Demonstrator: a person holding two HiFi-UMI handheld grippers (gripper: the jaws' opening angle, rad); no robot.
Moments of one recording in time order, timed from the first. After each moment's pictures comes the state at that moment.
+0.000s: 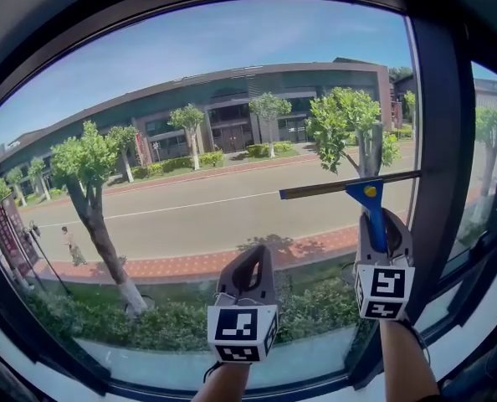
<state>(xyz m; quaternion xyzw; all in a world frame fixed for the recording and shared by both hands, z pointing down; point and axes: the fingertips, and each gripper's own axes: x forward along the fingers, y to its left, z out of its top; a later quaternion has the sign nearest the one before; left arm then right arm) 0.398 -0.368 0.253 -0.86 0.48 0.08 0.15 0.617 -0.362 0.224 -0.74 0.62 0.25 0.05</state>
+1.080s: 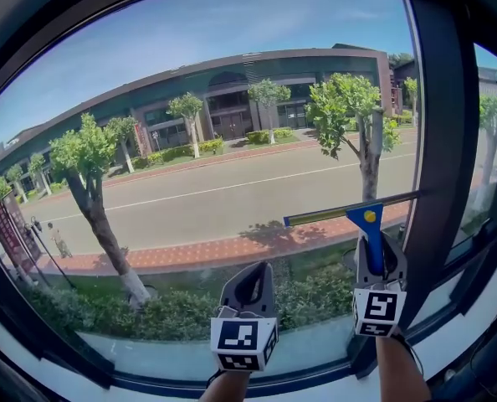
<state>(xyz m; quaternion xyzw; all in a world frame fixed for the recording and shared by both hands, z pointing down) 0.397 -0.366 0.325 -0.87 0.48 0.03 0.11 0.620 -0.359 0.316 -0.75 0.62 0.23 0.03</state>
